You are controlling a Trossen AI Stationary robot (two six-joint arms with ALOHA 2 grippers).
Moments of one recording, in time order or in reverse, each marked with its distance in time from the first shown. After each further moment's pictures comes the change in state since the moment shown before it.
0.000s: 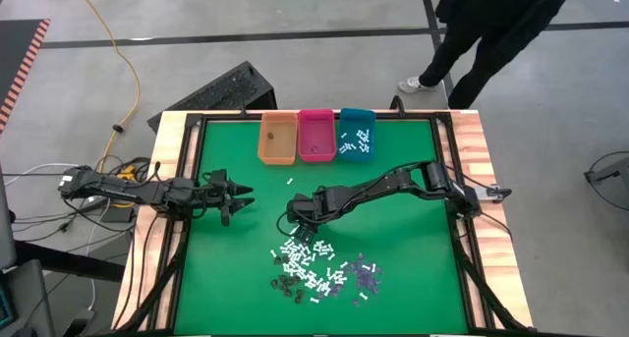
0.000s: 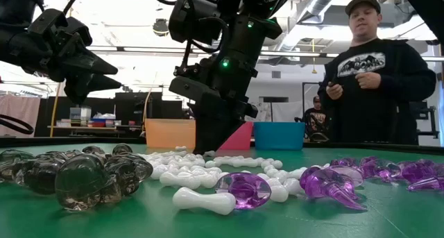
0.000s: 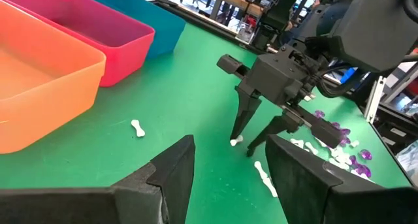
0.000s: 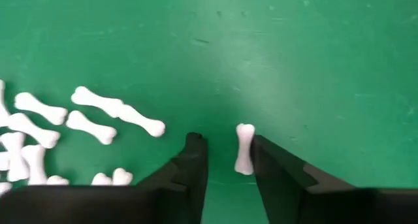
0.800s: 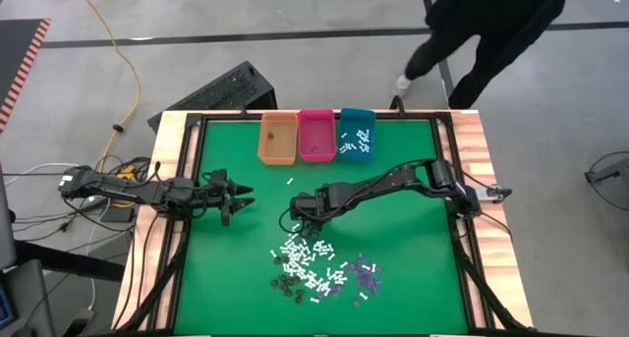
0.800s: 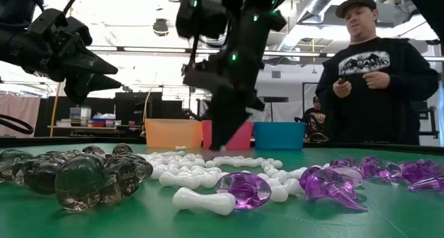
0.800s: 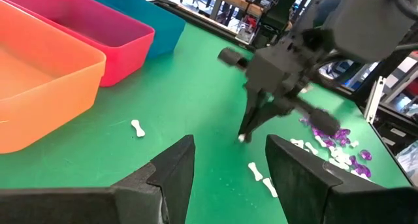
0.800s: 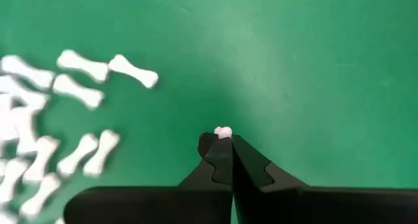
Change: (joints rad) left arm 0.000 0.000 0.000 0.000 0.000 -0.001; right arm -0.017 -0.052 -0.006 -0.084 -0.028 -0.024
